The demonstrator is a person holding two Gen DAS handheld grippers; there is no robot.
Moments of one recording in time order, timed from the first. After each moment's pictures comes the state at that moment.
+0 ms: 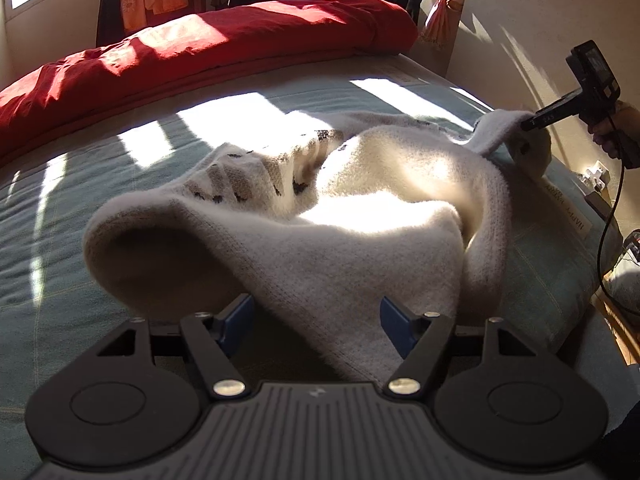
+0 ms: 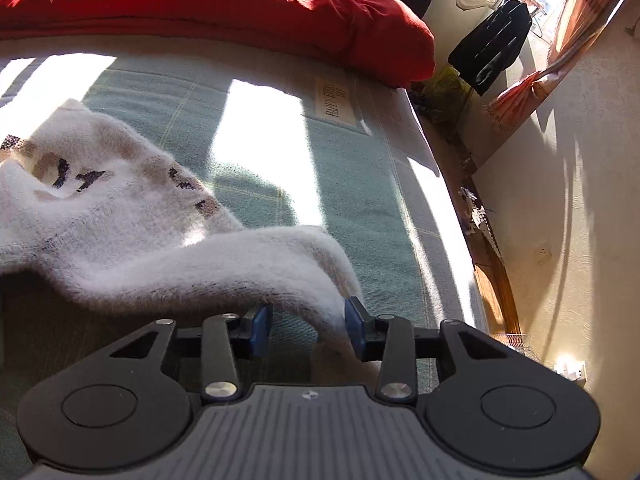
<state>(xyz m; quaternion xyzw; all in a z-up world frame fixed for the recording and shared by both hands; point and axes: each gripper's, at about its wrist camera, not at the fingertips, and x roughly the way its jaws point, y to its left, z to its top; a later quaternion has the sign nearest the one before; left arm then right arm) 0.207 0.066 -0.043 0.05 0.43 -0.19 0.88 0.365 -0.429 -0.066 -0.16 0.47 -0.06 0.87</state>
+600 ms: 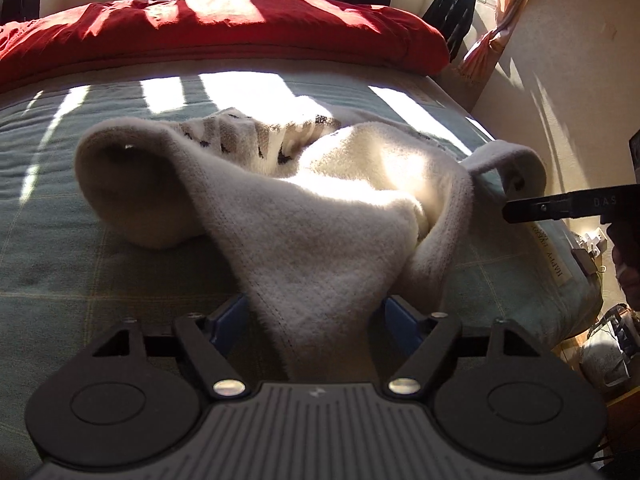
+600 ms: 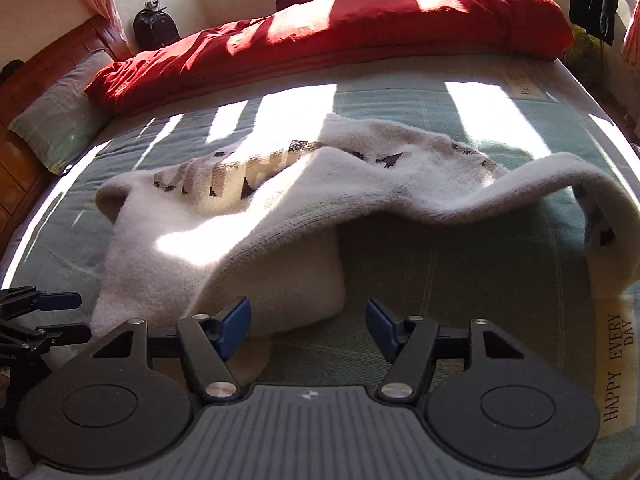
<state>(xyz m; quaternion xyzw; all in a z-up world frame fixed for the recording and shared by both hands) 0.154 0.042 -0.058 -0.07 0.44 -0.14 0.89 0.236 -0.302 -0.045 0.09 0.46 0.20 0.86</state>
